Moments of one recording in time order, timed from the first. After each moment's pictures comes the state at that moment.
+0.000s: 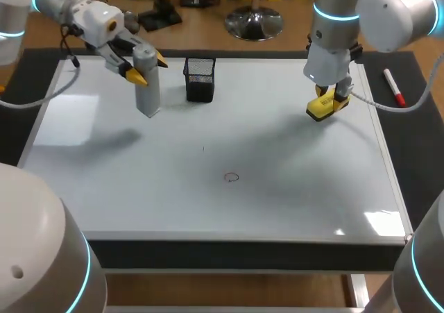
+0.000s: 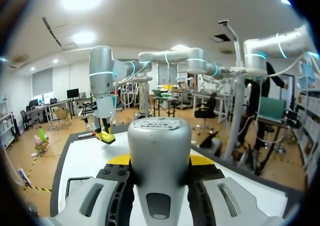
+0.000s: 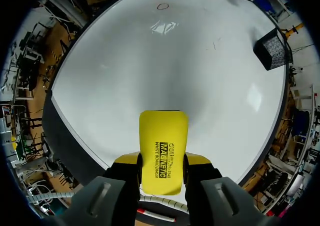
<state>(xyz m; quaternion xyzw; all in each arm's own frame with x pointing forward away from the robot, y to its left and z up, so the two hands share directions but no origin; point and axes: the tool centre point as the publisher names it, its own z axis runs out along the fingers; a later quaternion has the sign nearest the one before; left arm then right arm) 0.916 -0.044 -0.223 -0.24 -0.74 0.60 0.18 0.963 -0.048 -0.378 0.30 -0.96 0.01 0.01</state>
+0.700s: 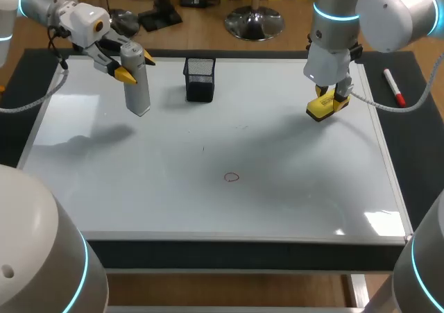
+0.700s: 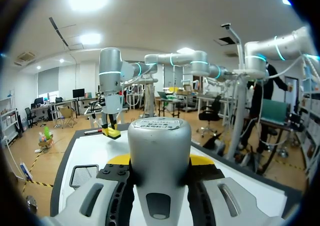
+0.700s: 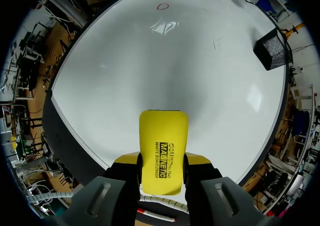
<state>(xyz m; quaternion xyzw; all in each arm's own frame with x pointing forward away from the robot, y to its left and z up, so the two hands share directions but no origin) 0.930 -0.020 -0.230 -0.22 -0.74 0.61 0.17 0.963 -0.048 -0.378 0.30 -0.96 0.01 0.01</state>
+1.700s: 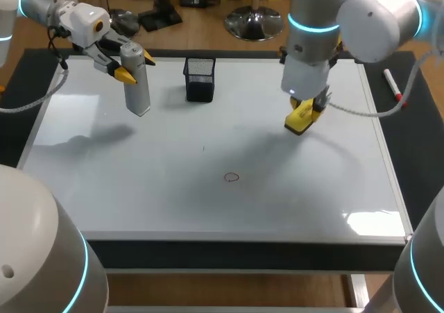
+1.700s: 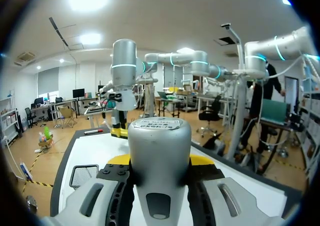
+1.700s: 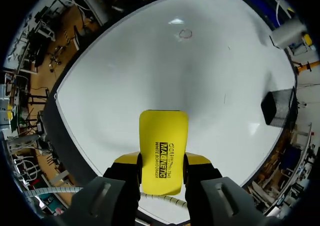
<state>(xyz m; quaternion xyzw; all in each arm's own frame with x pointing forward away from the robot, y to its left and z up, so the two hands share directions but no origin) 0.930 -0.020 -0.230 -0.22 -0.74 0.61 0.17 0.905 0.026 -0.363 0.41 -0.91 0.01 0.01</state>
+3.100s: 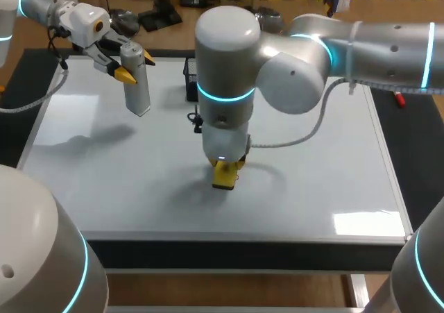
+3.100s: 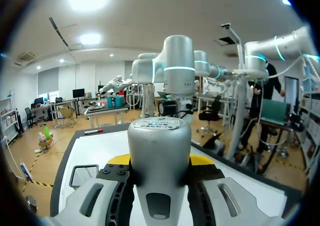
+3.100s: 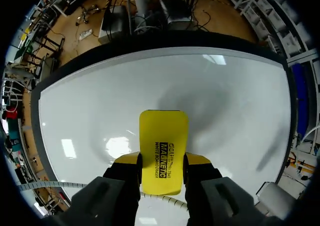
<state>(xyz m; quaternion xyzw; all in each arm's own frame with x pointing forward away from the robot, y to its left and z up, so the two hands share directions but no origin) 0.930 -0.020 -0.230 -0.22 -0.74 0.61 0.17 0.784 0.217 -0.394 0.64 -0.77 -0.01 0.00</state>
